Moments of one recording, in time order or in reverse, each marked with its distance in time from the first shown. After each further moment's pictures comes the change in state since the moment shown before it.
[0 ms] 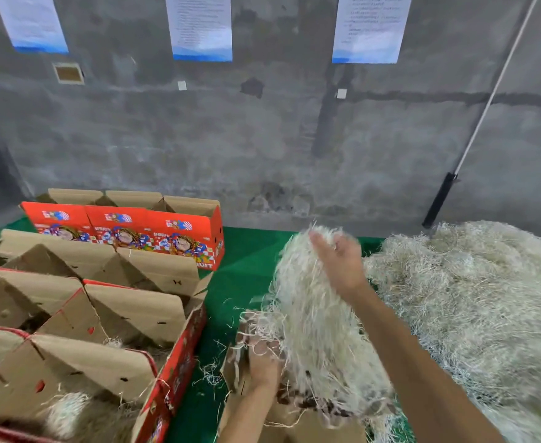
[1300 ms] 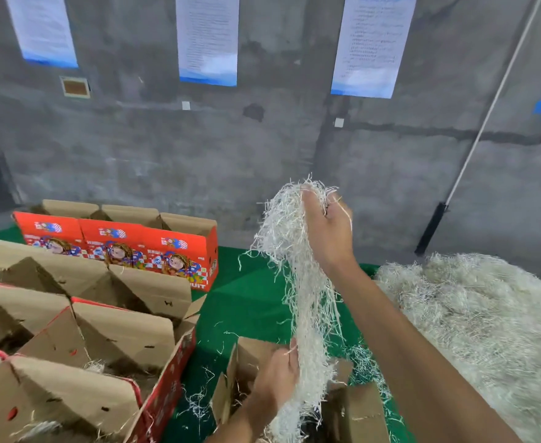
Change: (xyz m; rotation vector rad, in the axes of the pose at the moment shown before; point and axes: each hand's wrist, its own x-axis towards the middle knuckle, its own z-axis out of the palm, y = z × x) left_hand 0.003 0.033 0.001 0.005 -0.205 0.544; right_hand 0.053 -0.093 0.024 0.129 0.139 -0.115
